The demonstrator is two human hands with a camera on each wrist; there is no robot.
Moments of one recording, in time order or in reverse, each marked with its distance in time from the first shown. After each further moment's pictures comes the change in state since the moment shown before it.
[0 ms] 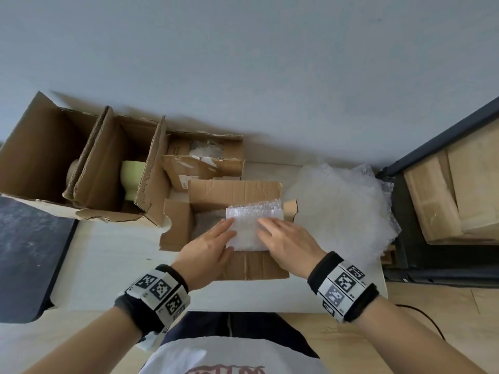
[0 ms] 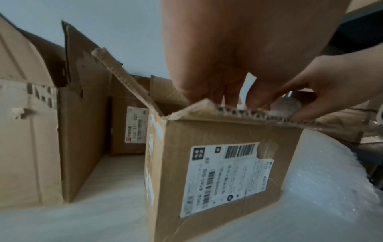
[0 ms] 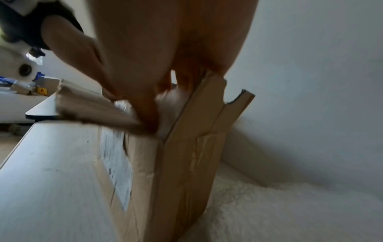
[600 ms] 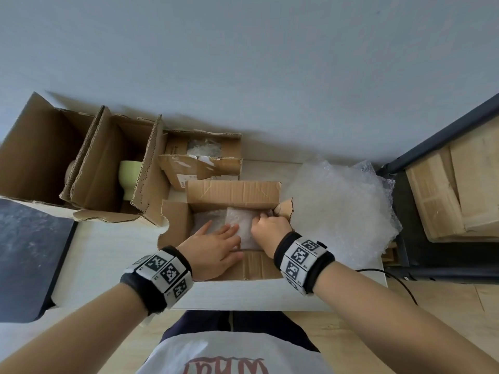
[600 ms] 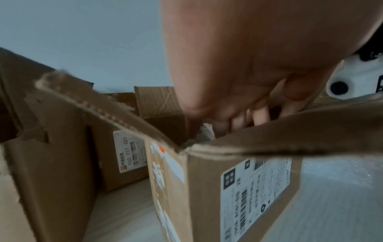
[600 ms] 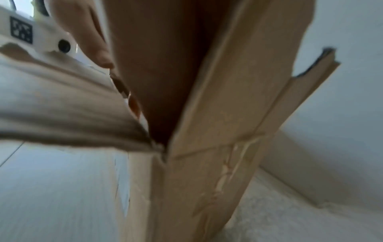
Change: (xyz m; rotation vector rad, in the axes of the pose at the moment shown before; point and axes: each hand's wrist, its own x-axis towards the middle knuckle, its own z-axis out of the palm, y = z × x) left_hand 0.024 -0.003 -0.007 0.306 -0.463 0.056; right_hand 0.052 -0.013 0.005 -0.082 -0.378 0.273
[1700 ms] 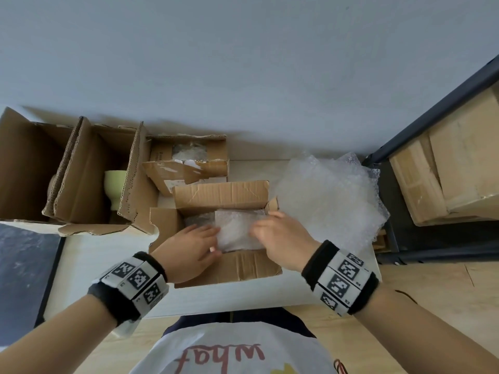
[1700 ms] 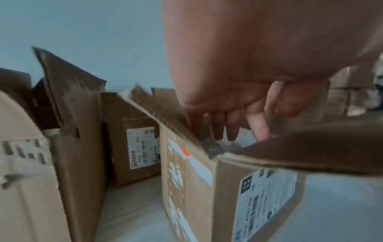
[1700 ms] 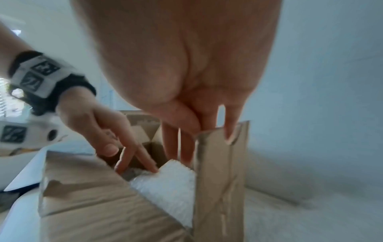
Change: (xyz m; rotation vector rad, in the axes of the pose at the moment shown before) left_hand -0.015 -0.017 -0.010 0.028 0.048 -0.011; right_hand -0.058 0.024 -0.013 0.313 0.255 -0.201
